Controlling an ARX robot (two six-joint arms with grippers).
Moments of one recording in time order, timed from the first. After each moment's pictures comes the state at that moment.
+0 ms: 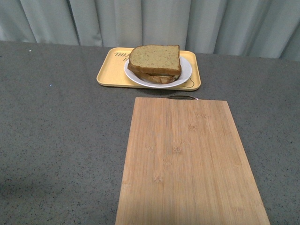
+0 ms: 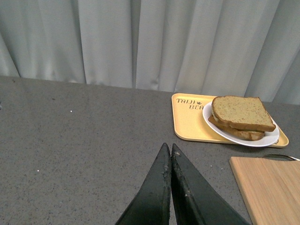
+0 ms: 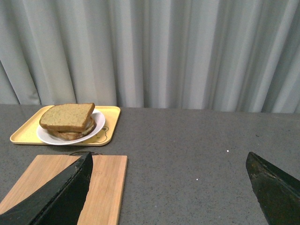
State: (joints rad) left arm 0.00 1.03 0.07 0.95 0.00 -0.01; right arm 0.00 0.00 0.00 0.00 0.00 0.00
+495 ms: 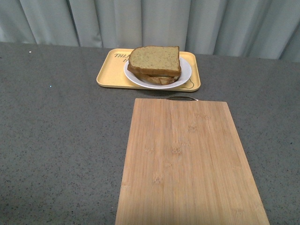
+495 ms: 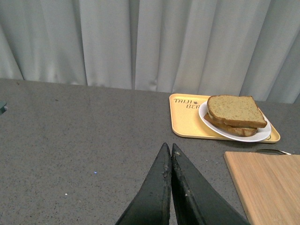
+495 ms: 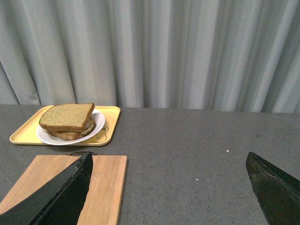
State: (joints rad) left arm 0.00 0.67 0.02 0.65 0.00 -0.01; right arm 0.00 0.00 0.00 0.00 0.00 0.00
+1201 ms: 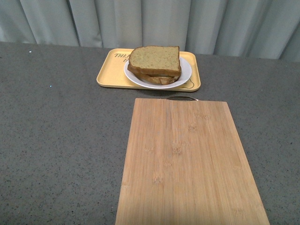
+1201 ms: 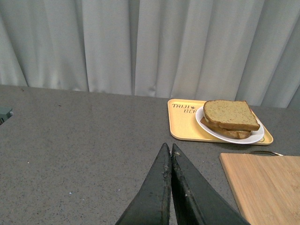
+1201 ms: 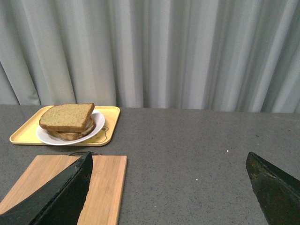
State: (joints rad) left arm 0.00 0.30 0.02 0.30 0.00 -0.01; right arm 0.00 0.00 0.00 0.00 0.00 0.00
